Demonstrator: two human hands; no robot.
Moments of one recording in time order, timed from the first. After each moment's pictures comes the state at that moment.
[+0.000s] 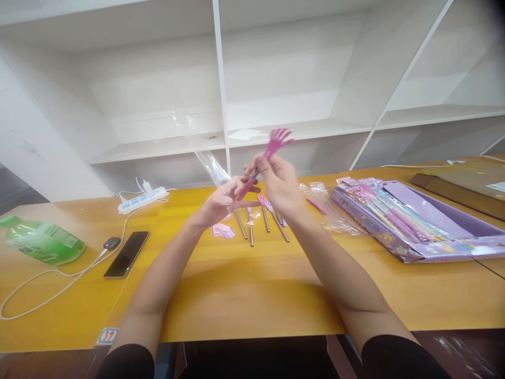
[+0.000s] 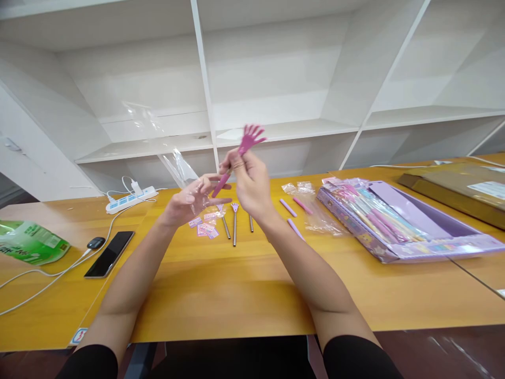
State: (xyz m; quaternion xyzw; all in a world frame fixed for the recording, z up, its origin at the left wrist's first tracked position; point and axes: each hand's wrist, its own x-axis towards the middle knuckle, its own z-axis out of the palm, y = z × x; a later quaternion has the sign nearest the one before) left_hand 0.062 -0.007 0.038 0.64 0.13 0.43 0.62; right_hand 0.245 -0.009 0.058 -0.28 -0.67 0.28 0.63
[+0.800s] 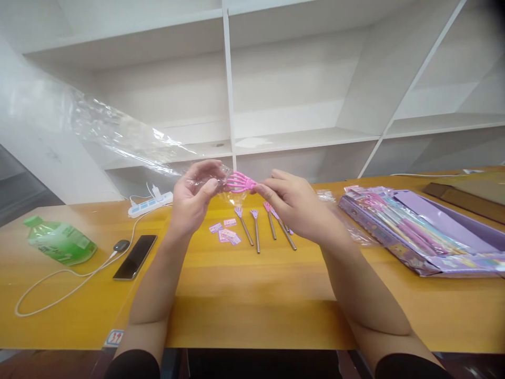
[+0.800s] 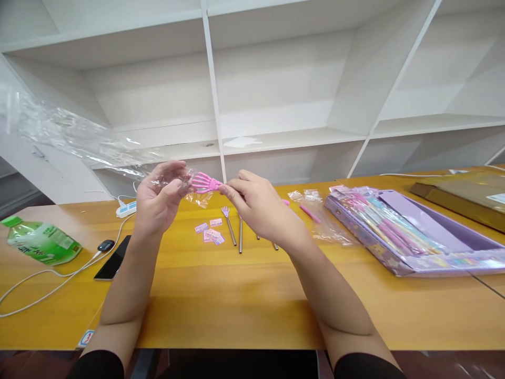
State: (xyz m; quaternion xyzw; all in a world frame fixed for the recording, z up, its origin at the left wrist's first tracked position) left_hand 0.028 -0.048 0.079 0.63 0.19 0.67 0.35; right_hand 0.273 -0.059 0.082 -0.36 -0.83 0.08 0.42
